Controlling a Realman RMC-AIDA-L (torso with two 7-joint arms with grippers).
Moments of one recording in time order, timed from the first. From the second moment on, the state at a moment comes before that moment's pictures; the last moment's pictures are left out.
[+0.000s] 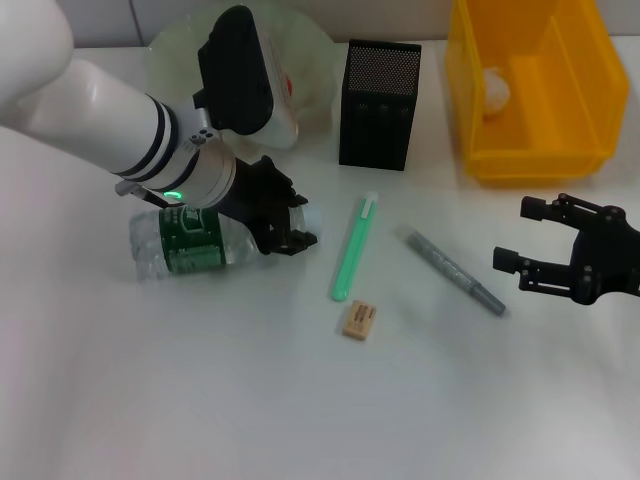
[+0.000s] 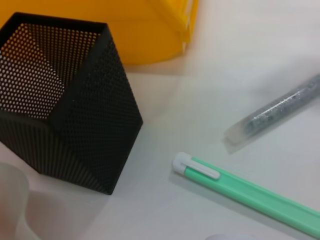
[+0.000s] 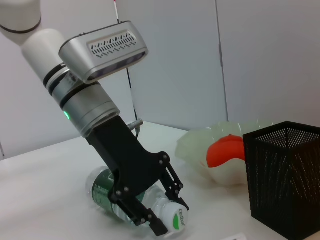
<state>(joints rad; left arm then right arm) -0.83 -2.08 1.46 0.73 2.30 1.04 -1.75 0.35 2.01 -0.76 -0.49 -1.77 -1.51 1.06</state>
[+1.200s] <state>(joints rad) -0.61 -2.06 0.87 0.97 2.02 1.48 -1.60 0.36 2.00 -0.76 -0.50 -1.77 -1.53 1.05</state>
